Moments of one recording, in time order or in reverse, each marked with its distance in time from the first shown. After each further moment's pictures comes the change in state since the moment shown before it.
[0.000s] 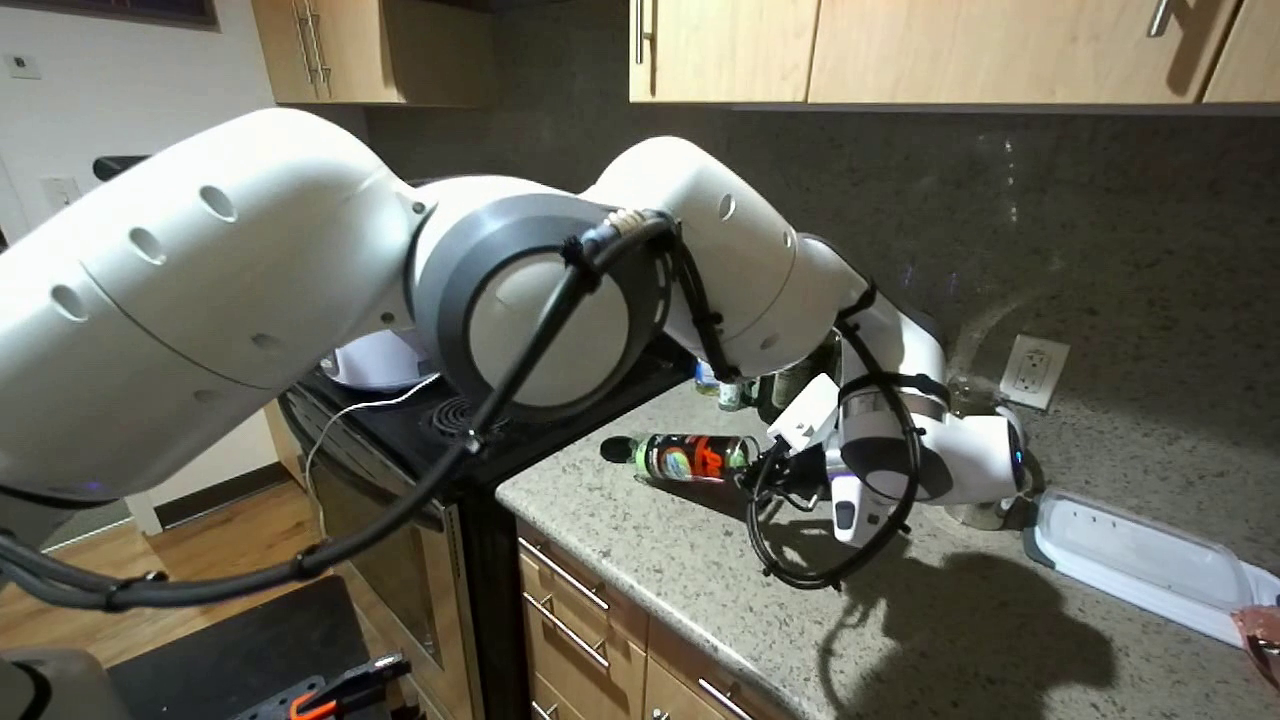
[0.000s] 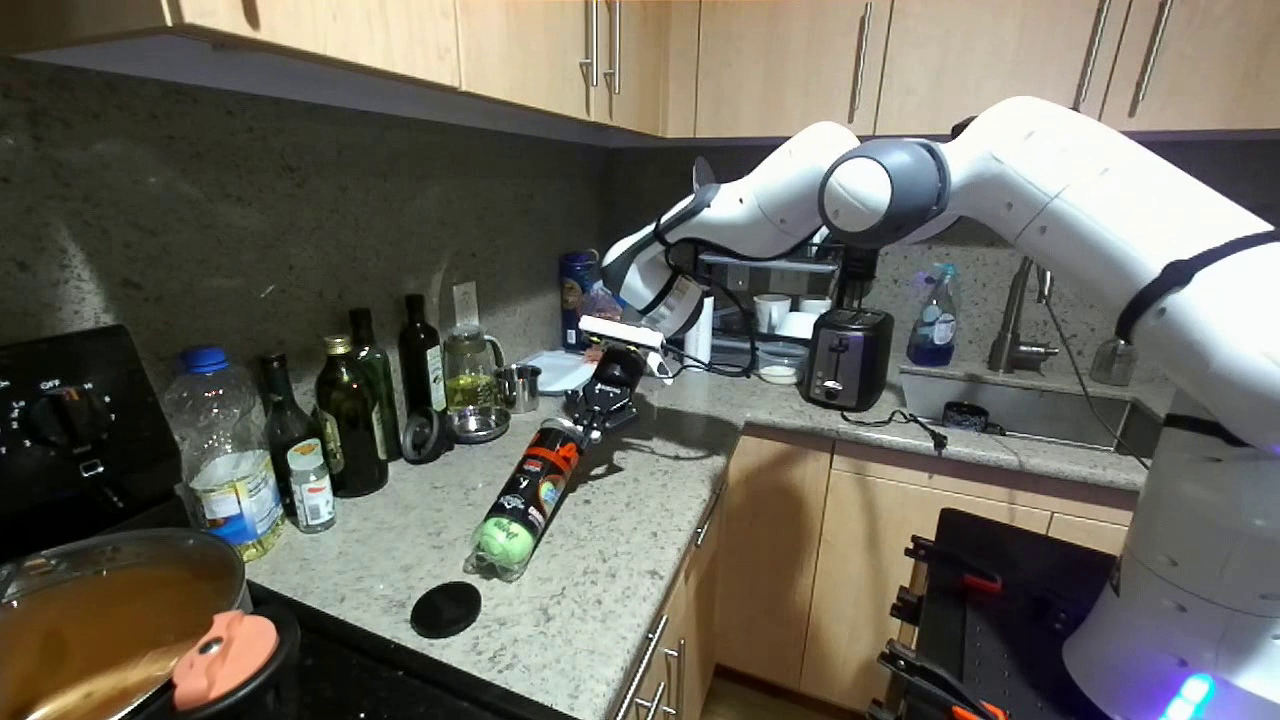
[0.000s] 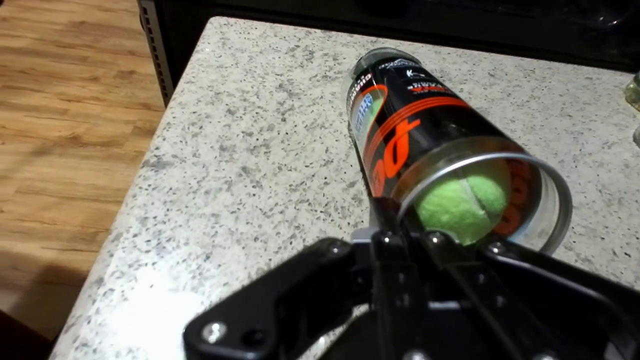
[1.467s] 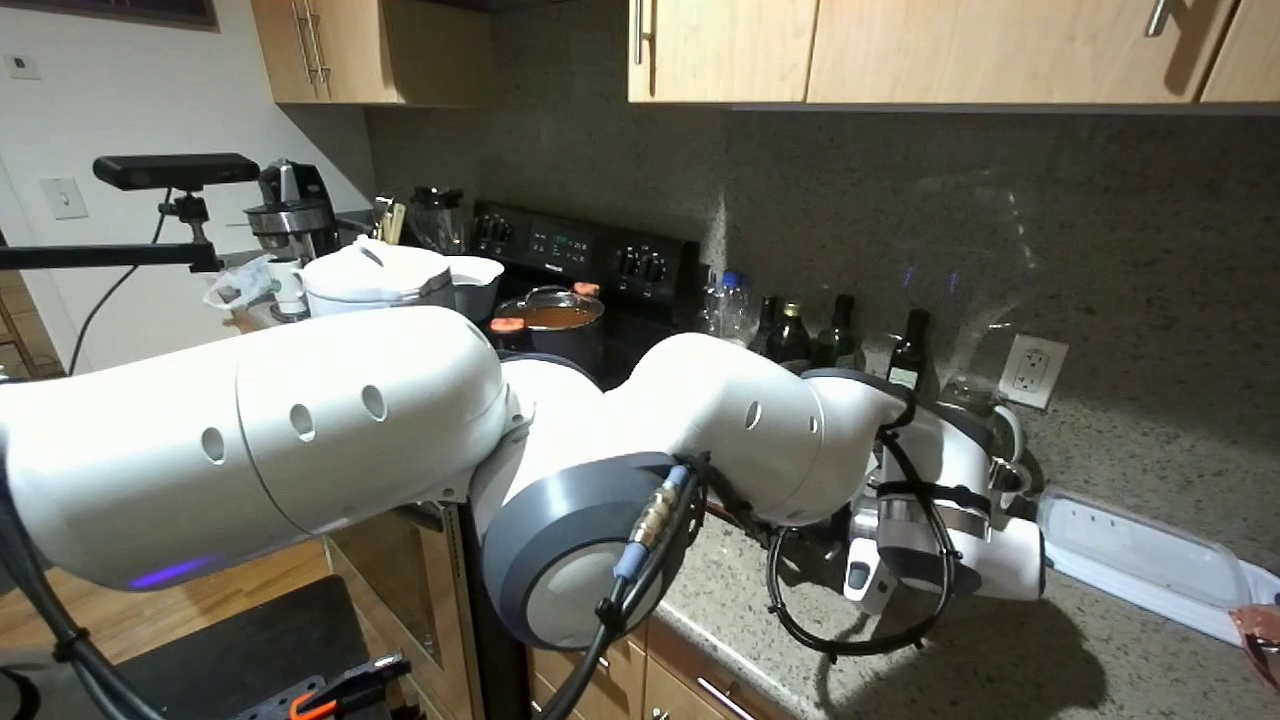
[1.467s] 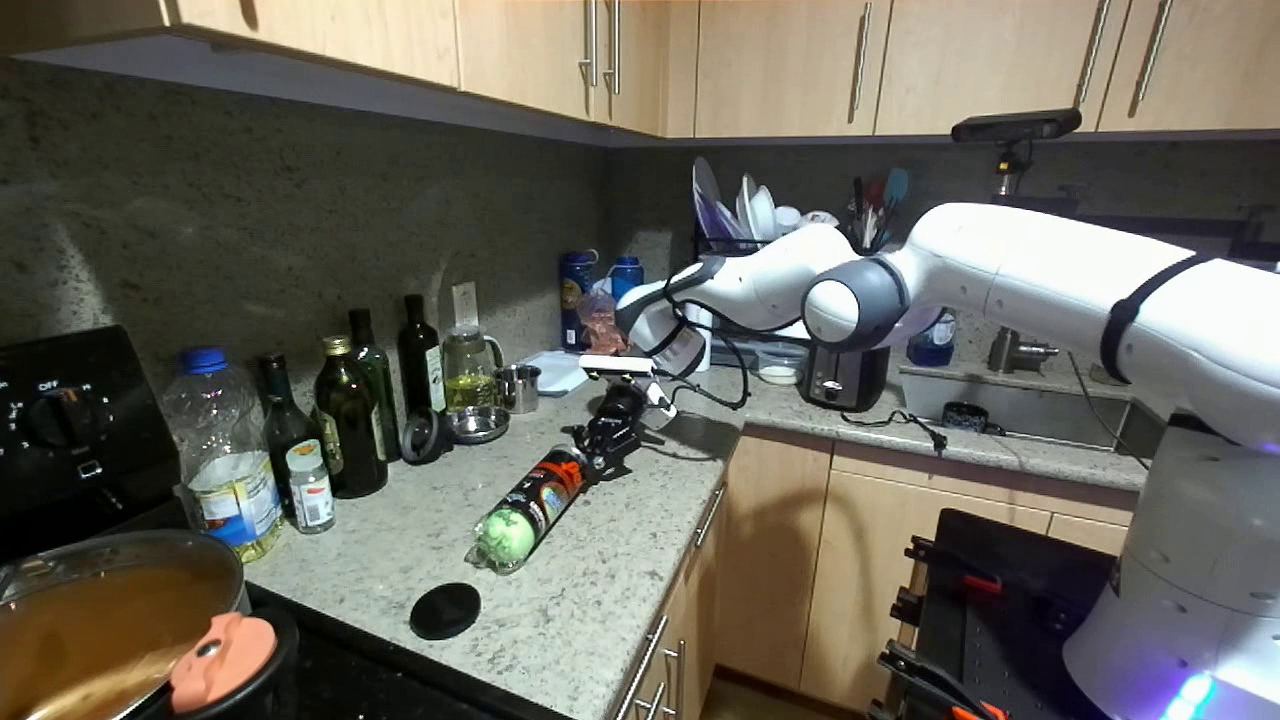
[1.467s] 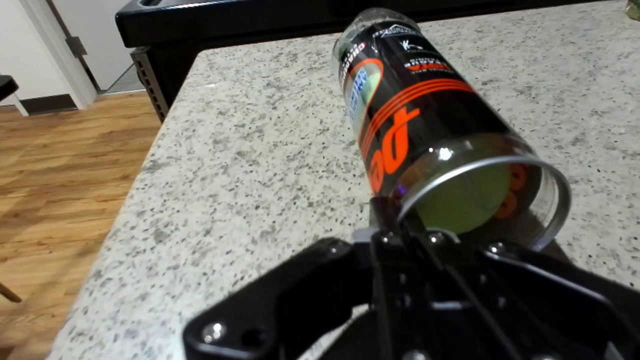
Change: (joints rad) arm -0.095 0.389 0.042 0.475 0.044 -0.206 0.297
